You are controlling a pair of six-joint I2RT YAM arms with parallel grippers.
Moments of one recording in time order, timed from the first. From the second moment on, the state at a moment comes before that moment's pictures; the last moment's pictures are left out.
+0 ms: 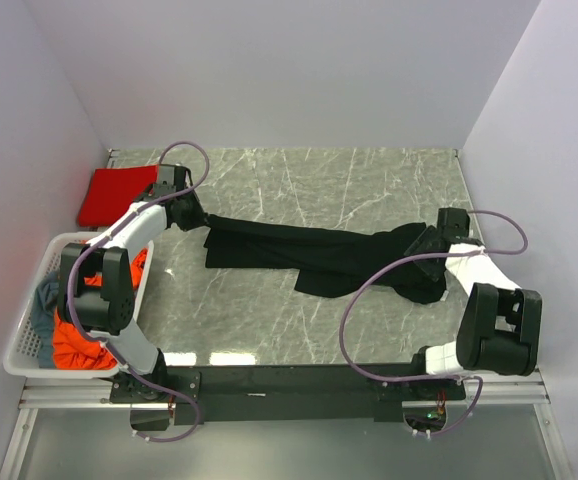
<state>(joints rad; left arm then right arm) -0.13 1.67 1.16 -0.38 0.06 -0.58 -0.17 1.40 0.77 -0.43 0.00 0.60</state>
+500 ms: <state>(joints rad) -0.13 1.67 1.16 -0.38 0.05 -0.58 -0.08 1.21 0.75 -0.45 -0.21 0.56</state>
